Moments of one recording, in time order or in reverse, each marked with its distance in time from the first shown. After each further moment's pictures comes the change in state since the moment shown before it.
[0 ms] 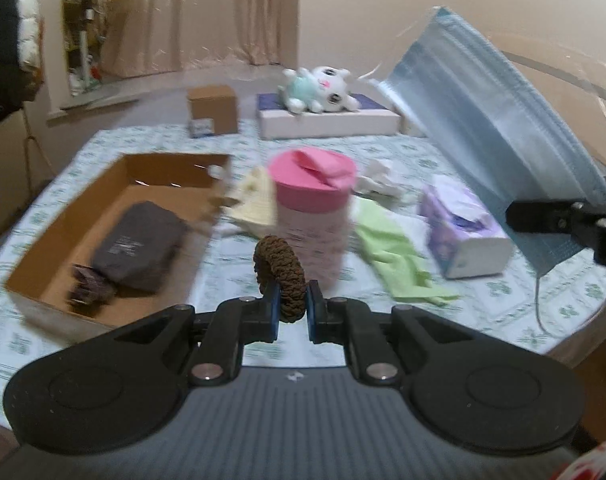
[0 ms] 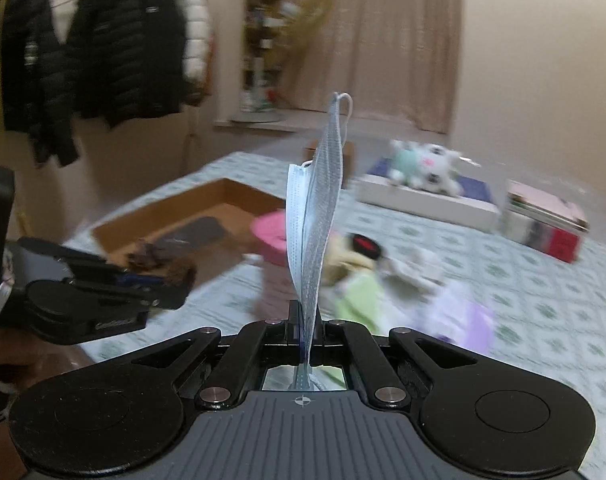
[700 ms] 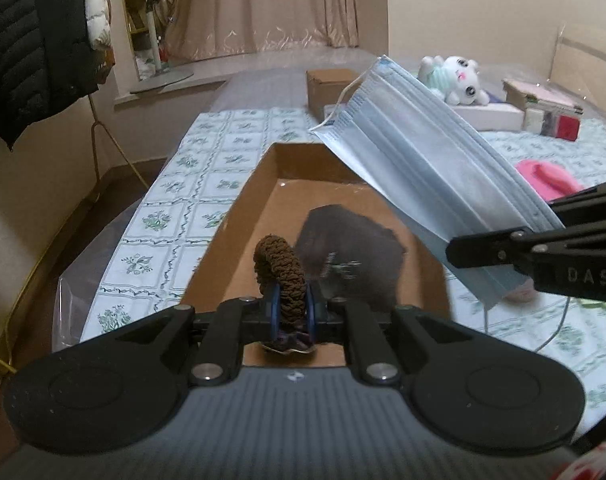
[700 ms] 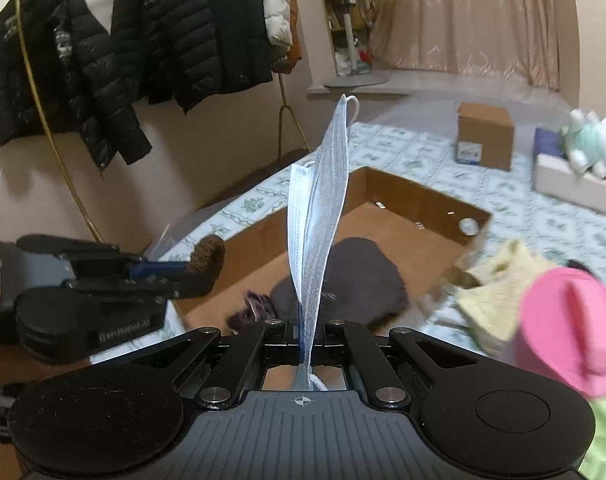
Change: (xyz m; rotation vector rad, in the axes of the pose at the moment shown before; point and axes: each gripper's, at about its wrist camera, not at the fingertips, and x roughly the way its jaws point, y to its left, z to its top) left arm 0.046 0.193 0.027 -0.013 0.068 0.170; right arm 0.221 0.106 0.077 0.072 0.118 0.310
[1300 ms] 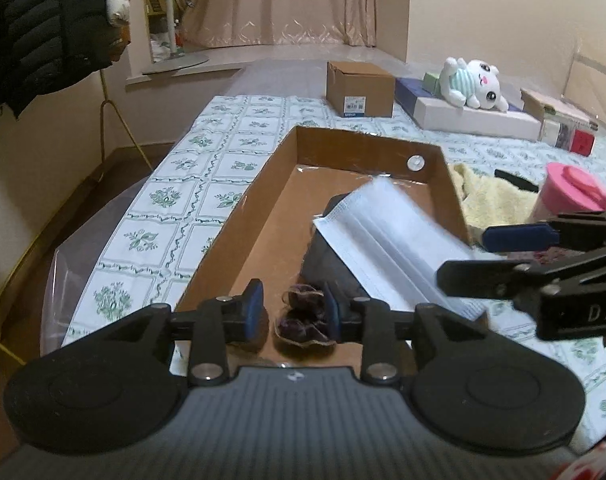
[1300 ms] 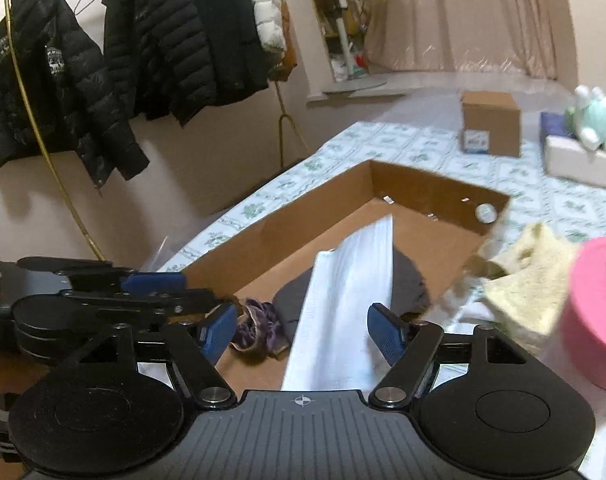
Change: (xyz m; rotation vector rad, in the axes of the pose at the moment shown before) left arm 0.009 0.016 -0.019 -0.090 0.003 0.001; right arm 0.013 -0.004 -0.018 0.042 -0.058 0.006
